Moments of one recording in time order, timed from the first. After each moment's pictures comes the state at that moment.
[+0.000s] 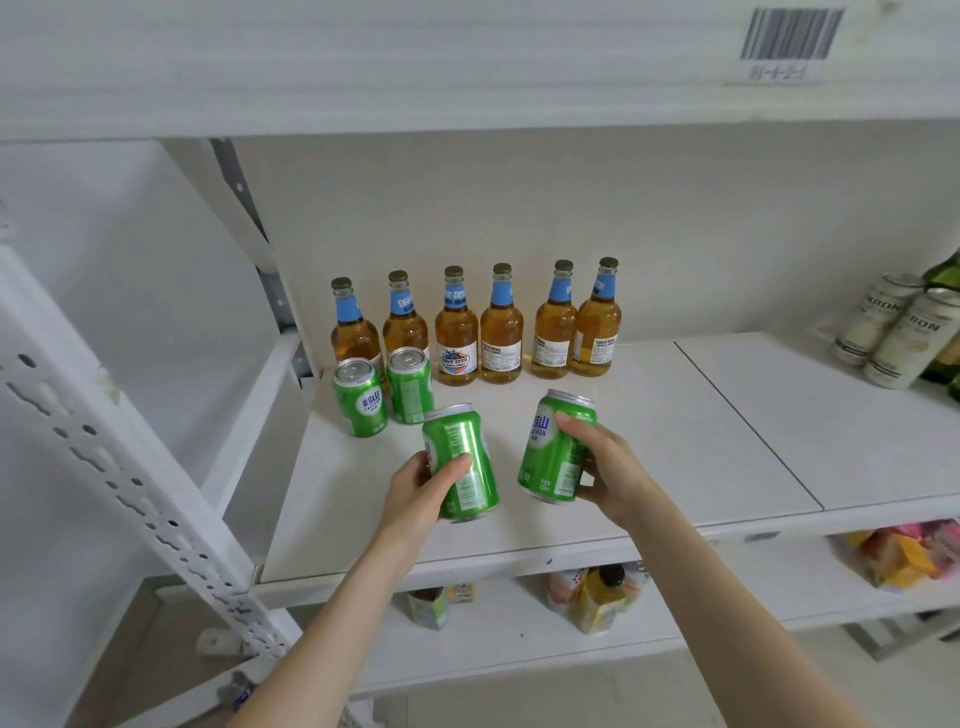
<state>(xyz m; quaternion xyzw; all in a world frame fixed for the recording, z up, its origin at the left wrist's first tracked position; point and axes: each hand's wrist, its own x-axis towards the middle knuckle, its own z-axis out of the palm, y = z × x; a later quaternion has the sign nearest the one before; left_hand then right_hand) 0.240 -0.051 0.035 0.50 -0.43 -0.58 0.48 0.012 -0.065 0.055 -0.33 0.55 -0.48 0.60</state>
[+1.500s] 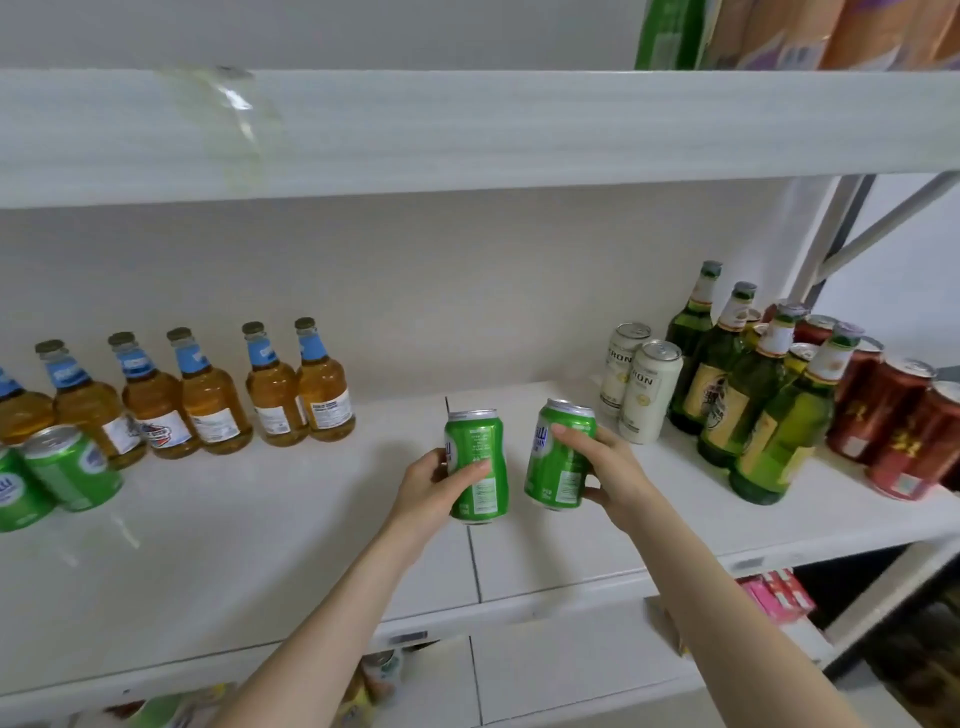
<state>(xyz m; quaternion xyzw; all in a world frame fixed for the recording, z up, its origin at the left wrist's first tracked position) -0.213 -0.102 0.060 0.48 -0.52 -0.56 0.43 -0.435 -0.089 0.078 -0.35 0.56 -0.53 0.54</state>
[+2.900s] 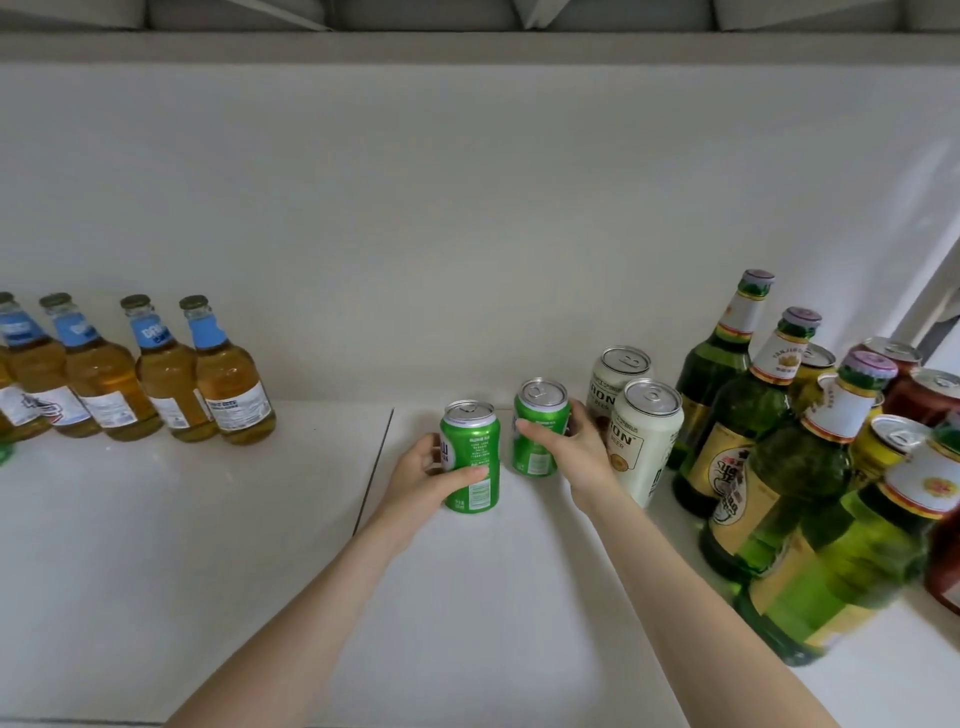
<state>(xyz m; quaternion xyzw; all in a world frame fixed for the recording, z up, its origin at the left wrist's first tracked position) -0.345 -0.232 -0.003 0.52 -0.48 -0.51 0.49 -0.541 -0.284 0.000 -0.46 0.51 -0.54 0.50</state>
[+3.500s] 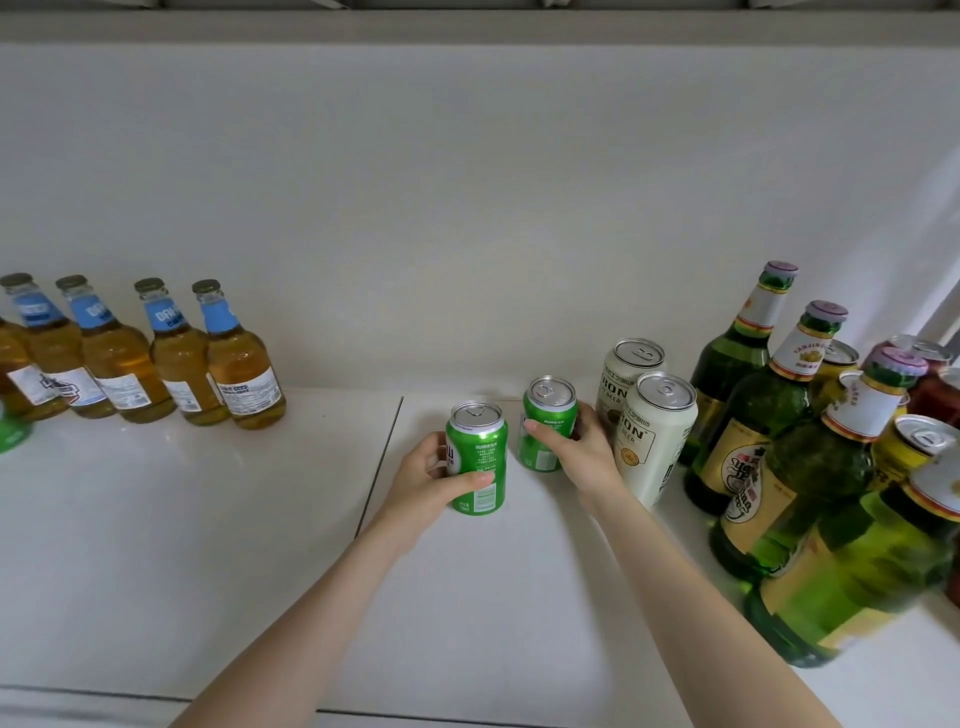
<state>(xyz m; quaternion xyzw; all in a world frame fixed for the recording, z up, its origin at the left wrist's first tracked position) -0.339 -0.225 -0.017 0.50 -0.49 -0.51 0.50 -0.541 -0.287 -0.018 -0.48 0.50 -0.52 0.49</state>
